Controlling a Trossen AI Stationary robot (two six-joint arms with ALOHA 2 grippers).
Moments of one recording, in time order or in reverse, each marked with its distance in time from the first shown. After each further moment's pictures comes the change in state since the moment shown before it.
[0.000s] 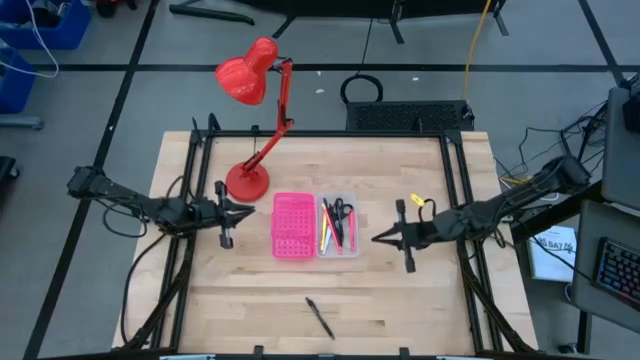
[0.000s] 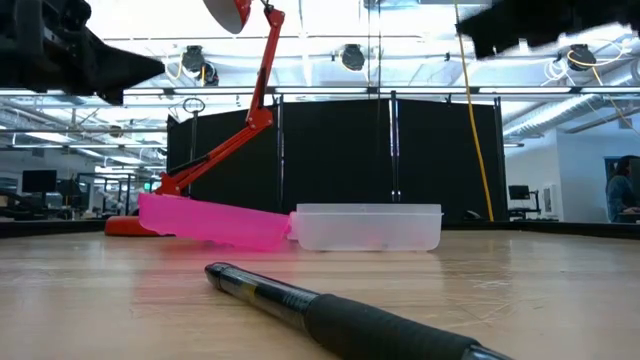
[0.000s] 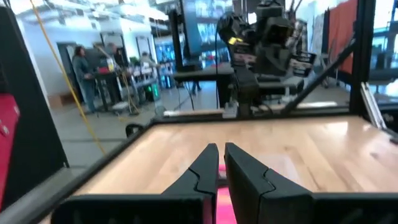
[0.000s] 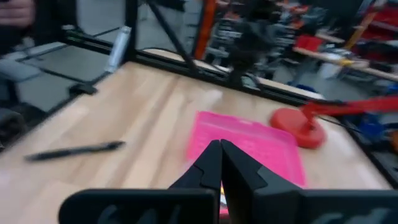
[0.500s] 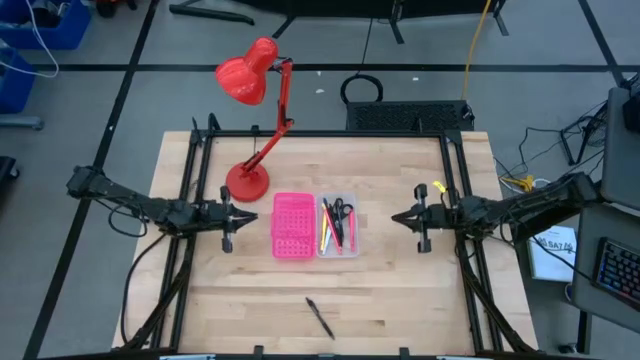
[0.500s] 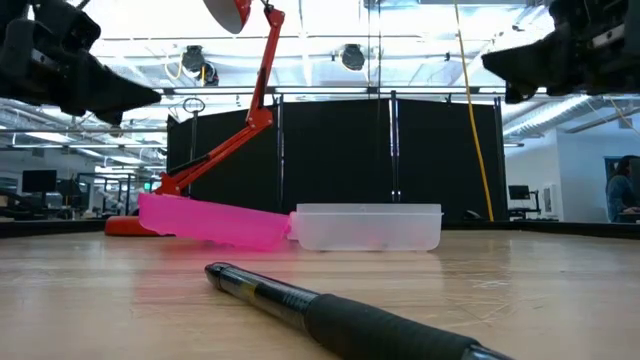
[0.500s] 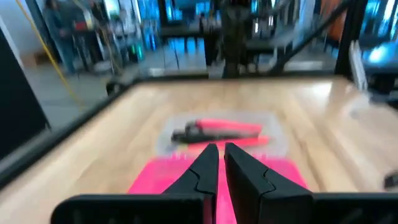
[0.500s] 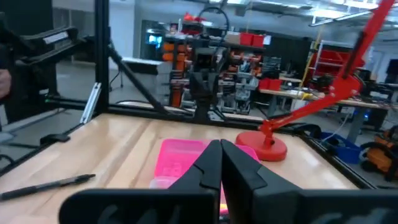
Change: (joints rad) left arm 0.001 0.013 0.025 -0.213 0.045 -0.135; right arm -0.194 -0.401 -0.387 0.281 -0.117 0.033
